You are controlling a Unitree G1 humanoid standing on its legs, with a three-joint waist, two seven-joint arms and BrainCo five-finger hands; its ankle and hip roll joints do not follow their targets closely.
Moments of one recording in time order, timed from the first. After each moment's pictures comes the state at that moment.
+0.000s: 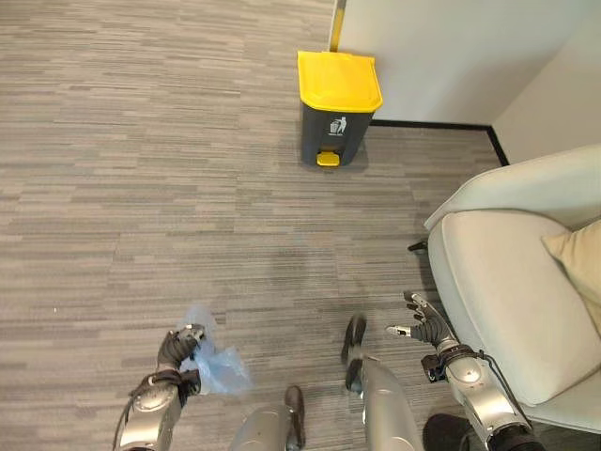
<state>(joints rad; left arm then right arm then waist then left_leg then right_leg) 0.07 0.34 0.04 0.55 -0.33 -0.05 0.09 -0.02 -0.36 0.20 0.40 0.02 -0.01 -0.05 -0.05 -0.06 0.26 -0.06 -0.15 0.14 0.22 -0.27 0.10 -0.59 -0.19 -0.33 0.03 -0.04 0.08</state>
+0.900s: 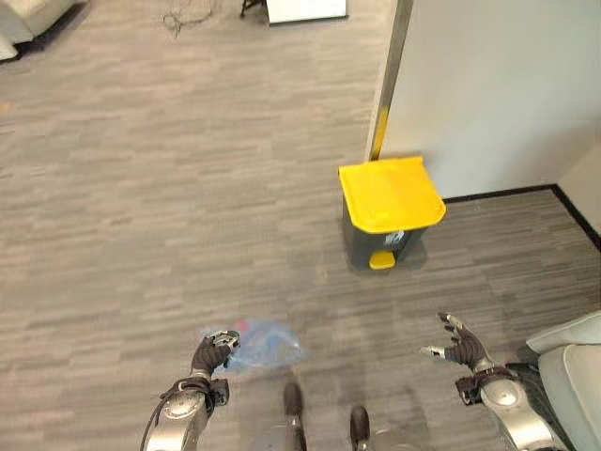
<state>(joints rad) 0.14 0.31 -0.06 0.48 -0.32 -0.05 0.03 0.08 -0.43 0.14 0.43 0.02 -0.02 -0.04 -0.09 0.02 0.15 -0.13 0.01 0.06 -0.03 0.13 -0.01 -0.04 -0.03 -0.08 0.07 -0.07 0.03</state>
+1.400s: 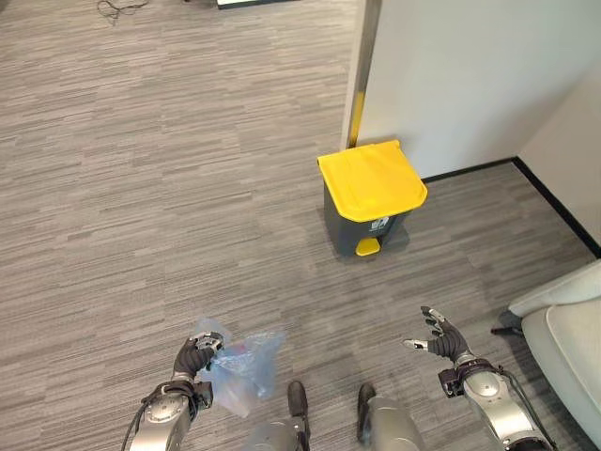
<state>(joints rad) 0.13 0.35 -0.03 0.48 -0.33 -0.05 0.05 0.01 -0.40 0.18 0.43 0.02 -0.01 -0.03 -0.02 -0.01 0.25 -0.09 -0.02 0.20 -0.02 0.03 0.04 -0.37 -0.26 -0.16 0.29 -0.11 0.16</state>
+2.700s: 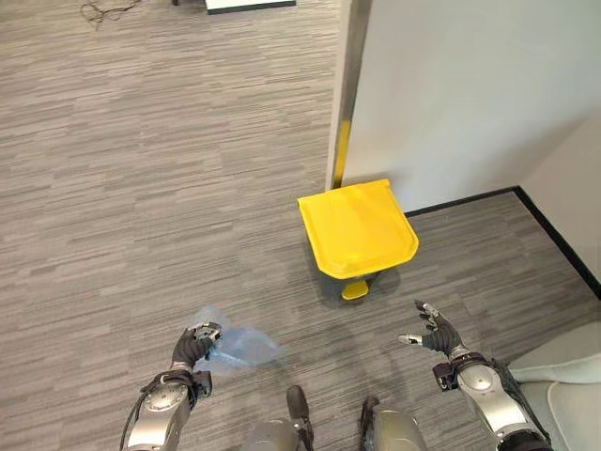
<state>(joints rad) 0.10 0.36 -0.02 0.48 -0.33 -0.04 0.07 0.01 -0.39 0.19 0.45 0.02 -0.01 -0.04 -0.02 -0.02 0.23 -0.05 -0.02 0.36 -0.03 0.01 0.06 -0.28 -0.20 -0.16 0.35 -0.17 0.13</state>
